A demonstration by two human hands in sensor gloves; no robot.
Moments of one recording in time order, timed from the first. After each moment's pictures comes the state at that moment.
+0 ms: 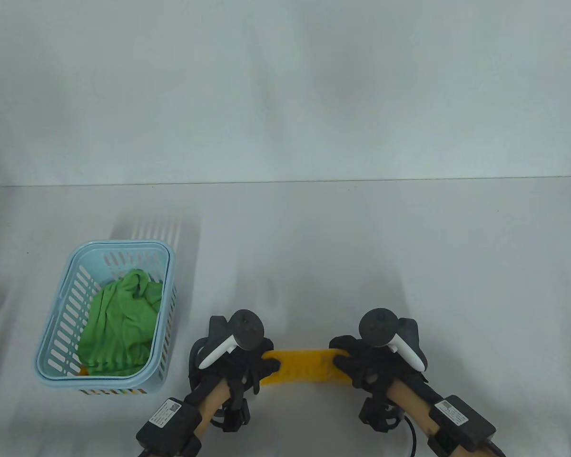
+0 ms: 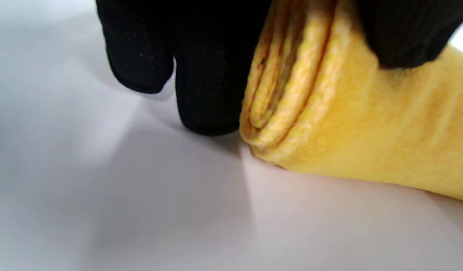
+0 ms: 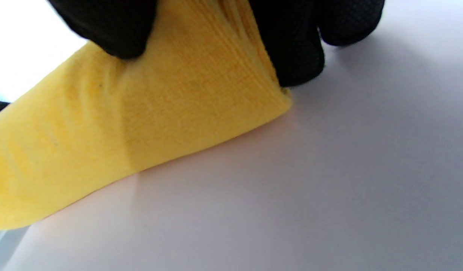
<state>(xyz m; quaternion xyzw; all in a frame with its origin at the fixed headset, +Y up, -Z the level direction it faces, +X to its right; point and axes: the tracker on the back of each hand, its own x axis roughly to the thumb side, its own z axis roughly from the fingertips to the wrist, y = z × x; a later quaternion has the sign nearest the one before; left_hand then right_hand) -0.127 -0.744 -0.323 -0.24 -0.08 0.15 0.96 0.153 -0.750 -0.319 0.02 0.23 0.93 0.27</state>
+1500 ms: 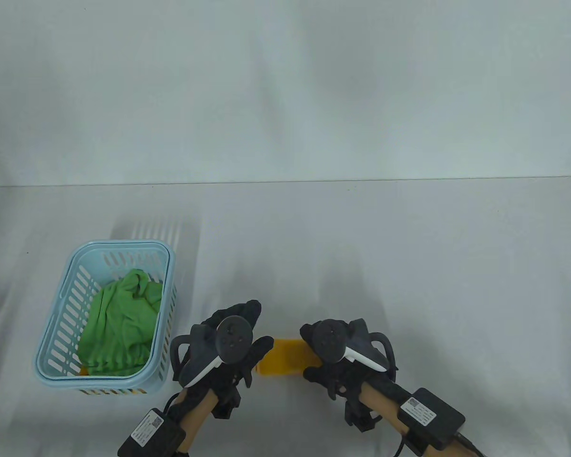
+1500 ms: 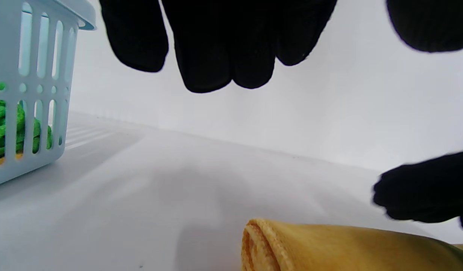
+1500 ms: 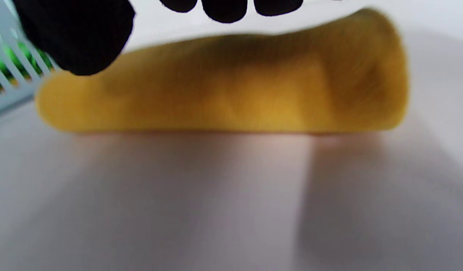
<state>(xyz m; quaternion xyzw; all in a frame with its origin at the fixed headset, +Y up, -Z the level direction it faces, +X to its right) -0.142 -0.672 -0.296 0.01 -0.09 0.12 0.99 0.074 -0.735 -0.312 0.15 0.18 0.97 0.07</state>
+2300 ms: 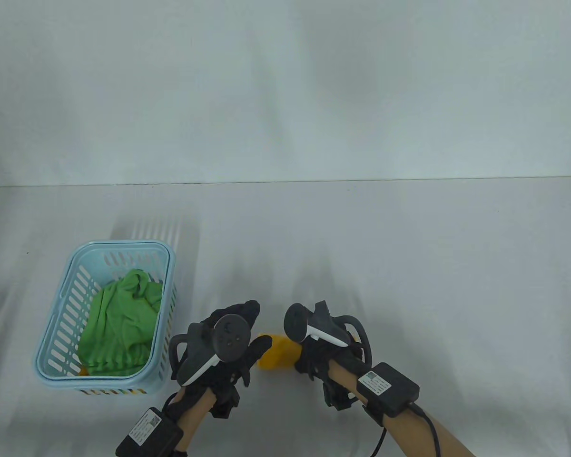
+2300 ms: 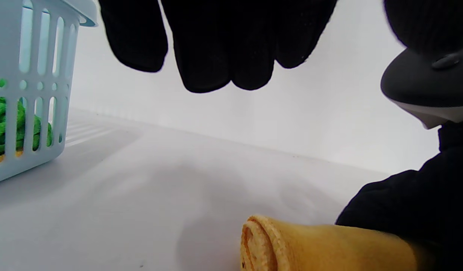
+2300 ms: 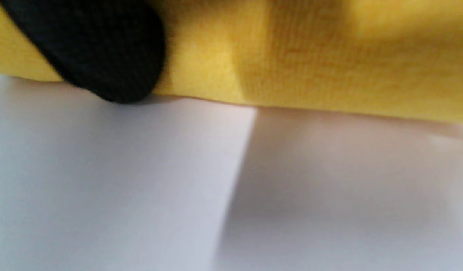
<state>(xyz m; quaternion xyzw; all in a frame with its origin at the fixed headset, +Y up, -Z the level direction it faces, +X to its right) -0.144 -0.672 -0.297 0.00 -0.09 0.12 0.99 0.043 -0.756 -0.353 0.11 0.22 0.97 0.02</state>
